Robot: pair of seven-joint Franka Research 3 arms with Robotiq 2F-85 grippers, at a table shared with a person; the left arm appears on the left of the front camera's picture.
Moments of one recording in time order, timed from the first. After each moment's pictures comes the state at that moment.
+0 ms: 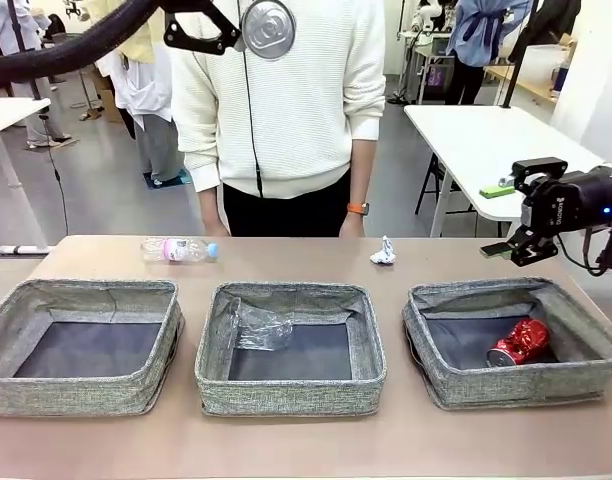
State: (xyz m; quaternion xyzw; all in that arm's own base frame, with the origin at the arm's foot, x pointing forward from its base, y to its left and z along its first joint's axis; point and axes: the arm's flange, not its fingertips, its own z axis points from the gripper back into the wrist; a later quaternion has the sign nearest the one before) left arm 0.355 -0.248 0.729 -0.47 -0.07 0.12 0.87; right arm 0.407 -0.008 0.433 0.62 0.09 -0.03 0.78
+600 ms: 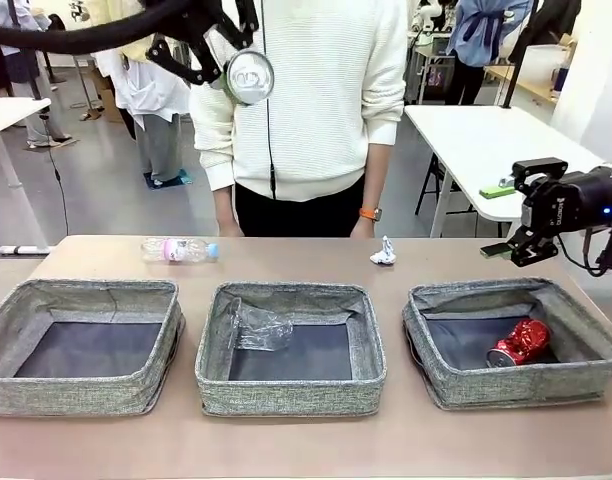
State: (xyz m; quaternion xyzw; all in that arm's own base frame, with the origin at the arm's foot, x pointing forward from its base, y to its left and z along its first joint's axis) left arm 0.389 -0.261 0.720 -0.28 0.00 0.24 0.93; right arm 0.407 -0.008 0.433 0.62 0.09 -0.03 0.78
